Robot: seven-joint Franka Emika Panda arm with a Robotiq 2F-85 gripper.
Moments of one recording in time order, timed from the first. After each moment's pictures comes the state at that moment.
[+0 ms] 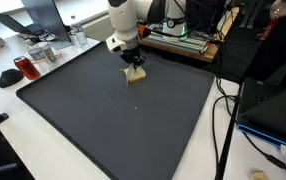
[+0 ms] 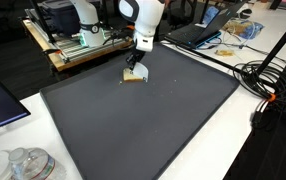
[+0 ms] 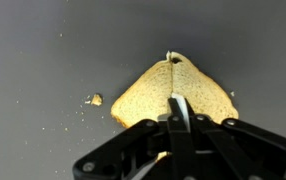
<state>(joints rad) 0.02 0.32 0.01 -2.32 -0.23 2.37 0.03</state>
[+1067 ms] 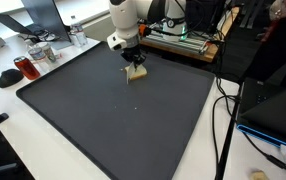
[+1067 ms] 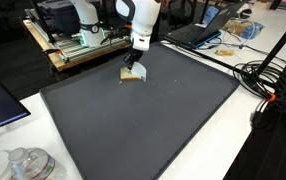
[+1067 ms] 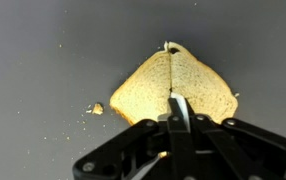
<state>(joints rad) 0.02 0.30 0.01 -2.35 -0.22 2.40 0.03</state>
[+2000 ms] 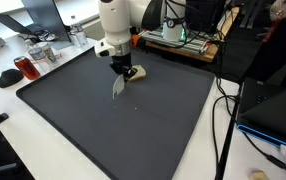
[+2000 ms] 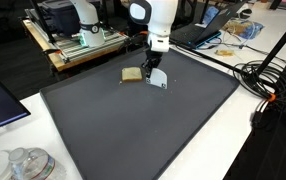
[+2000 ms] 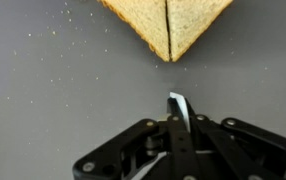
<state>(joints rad) 0.05 0.45 0.01 -2.12 -0.22 2.50 0.11</state>
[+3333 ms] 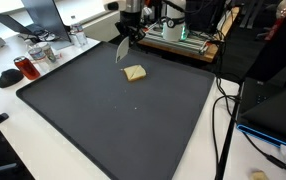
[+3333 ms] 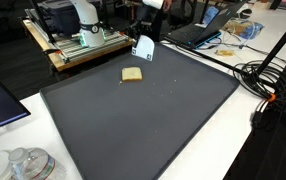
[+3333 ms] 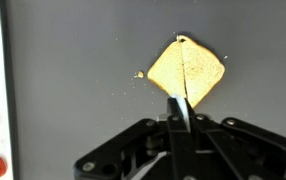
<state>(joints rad) 0.10 0.05 0.03 -2.27 -0.36 2.10 0.31</state>
